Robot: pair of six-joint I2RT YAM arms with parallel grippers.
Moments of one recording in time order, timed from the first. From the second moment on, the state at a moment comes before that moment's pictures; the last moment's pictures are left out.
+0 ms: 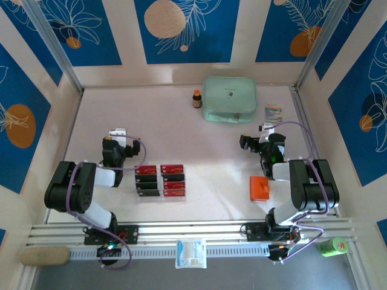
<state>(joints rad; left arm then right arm) -0.07 1.56 0.35 0.87 -0.10 0.05 -0.01 1.53 0.40 0.71 -0.16 0.10</state>
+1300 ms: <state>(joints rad) -0.07 0.85 0.74 -0.71 0.19 -0.64 0.90 0.96 0.68 -0.50 -0.14 0.48</state>
